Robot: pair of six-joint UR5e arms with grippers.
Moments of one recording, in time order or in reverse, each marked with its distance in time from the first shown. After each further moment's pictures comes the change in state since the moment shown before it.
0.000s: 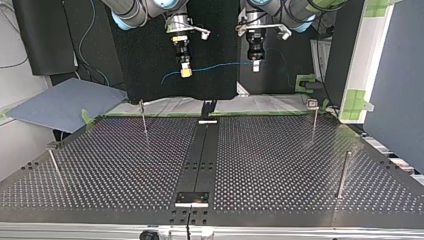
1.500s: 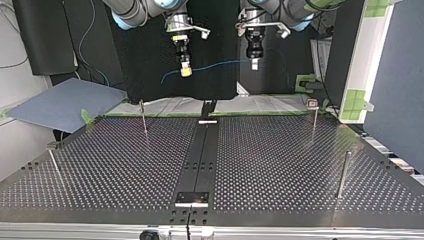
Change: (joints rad) left arm -0.020 -0.025 -0.009 0.025 0.000 0.004; right arm 0.001 0.008 0.007 0.007 0.001 0.000
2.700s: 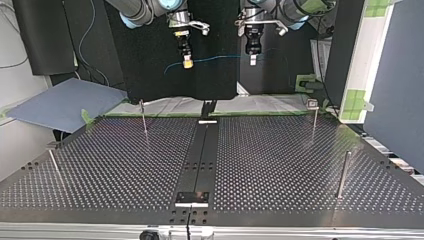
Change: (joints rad) left arm -0.009 -0.094 -0.002 0.041 0.000 0.001; right arm 0.001 0.124 0.007 0.006 0.001 0.000
